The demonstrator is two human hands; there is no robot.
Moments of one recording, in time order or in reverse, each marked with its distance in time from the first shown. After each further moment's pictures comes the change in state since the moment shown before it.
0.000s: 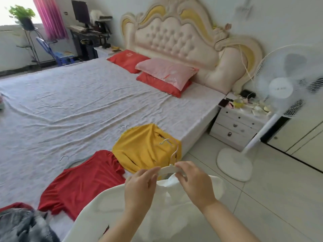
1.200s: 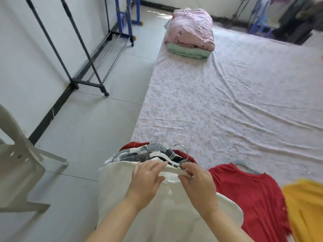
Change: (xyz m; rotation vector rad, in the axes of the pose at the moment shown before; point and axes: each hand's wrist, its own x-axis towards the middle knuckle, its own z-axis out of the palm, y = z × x) left_hand -0.149 -0.469 -0.450 0.294 0.204 -0.634; right_hand -0.040 -0.566 0.414 0.356 -0.582 -0.596
